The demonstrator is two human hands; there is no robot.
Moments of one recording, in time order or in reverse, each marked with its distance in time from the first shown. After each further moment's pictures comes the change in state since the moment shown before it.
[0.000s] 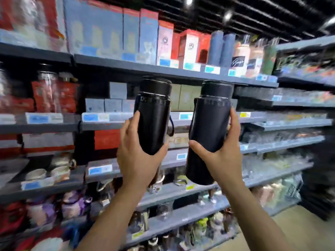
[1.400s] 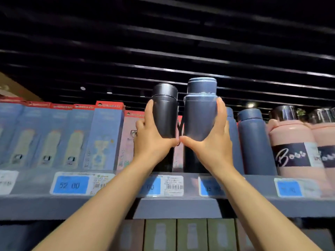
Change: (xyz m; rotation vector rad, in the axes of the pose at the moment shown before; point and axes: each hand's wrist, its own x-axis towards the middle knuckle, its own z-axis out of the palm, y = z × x) left_hand 0.427 0.007 0.415 0.107 0.042 0.188; right_hand 0.562 0.220 0.100 0.181 0.146 -0.444
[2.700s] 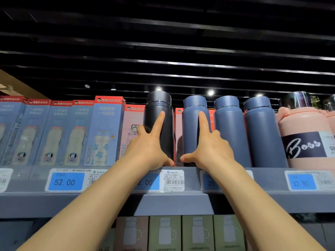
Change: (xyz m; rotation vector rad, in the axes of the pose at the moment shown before) left_hand -0.008 -0.012 -0.003 0.629 -0.372 -0.115; right_hand -0.003 0.002 0.010 -0.574 -0.491 0.286
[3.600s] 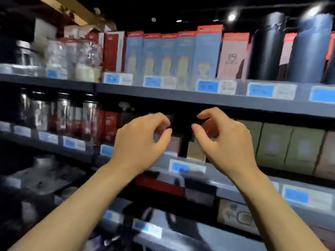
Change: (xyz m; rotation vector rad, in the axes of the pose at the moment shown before) left_hand -0.284 -0.176 -0.096 0.042 0.352 0.079; right_hand -0.251 -0.139 0.048 0.541 0.111 -0.480
